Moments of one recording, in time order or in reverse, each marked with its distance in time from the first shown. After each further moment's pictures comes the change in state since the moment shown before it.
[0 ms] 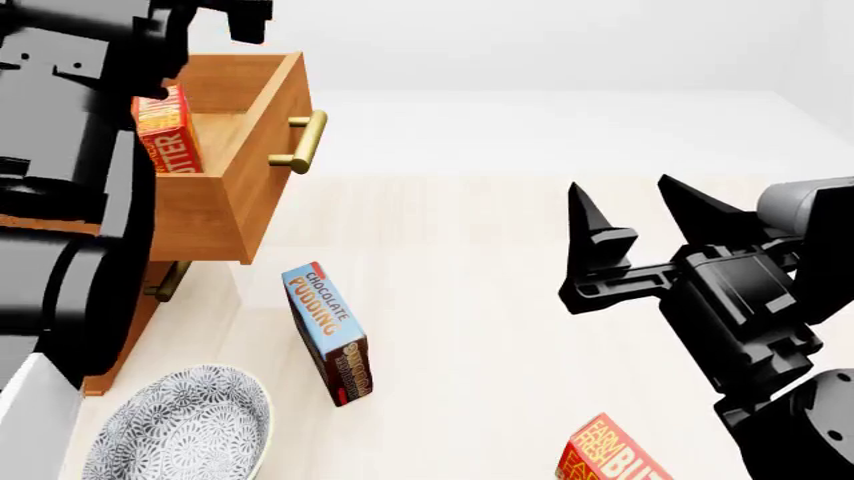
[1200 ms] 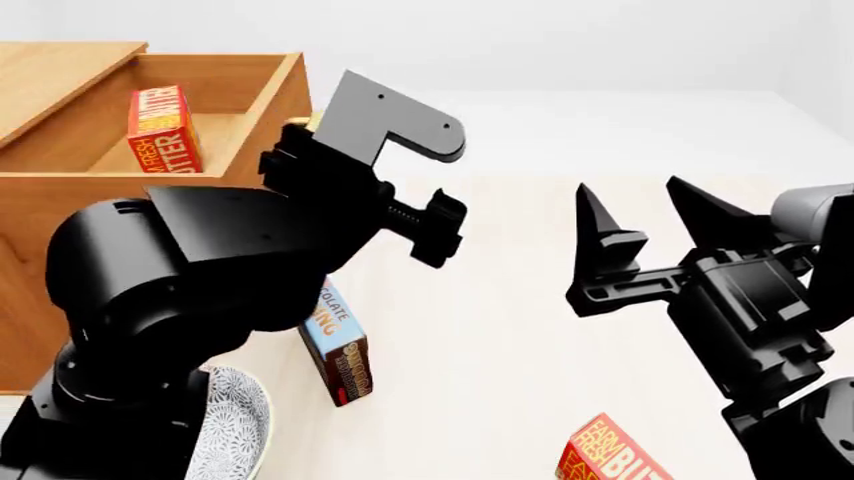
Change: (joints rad) left arm 0.669 -0.088 0.099 1.474 -0.911 -0.756 -0.410; right arm -0.037 0.016 0.022 -0.013 -0.008 -0.027 -0.005
